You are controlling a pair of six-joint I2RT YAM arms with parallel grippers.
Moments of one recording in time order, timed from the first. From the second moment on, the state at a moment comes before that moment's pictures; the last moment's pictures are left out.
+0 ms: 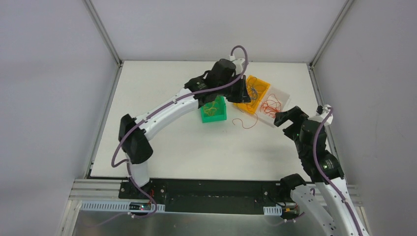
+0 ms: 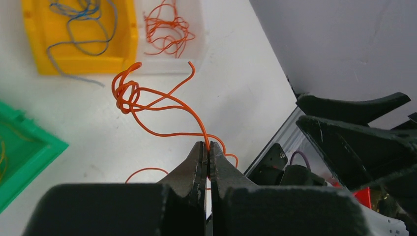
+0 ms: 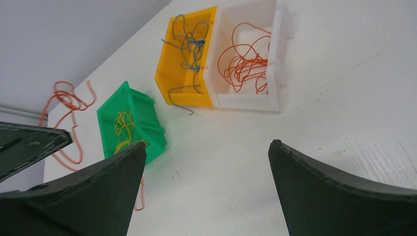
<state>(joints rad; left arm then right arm) -0.83 1.76 1.75 -0.50 0.19 -0.60 0.35 0.53 0.75 -0.62 0.37 0.74</state>
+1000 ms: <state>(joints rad) -0.88 2.57 2.45 0.05 0.19 -0.37 0.35 0.36 0.75 -0.64 0.54 0.75</state>
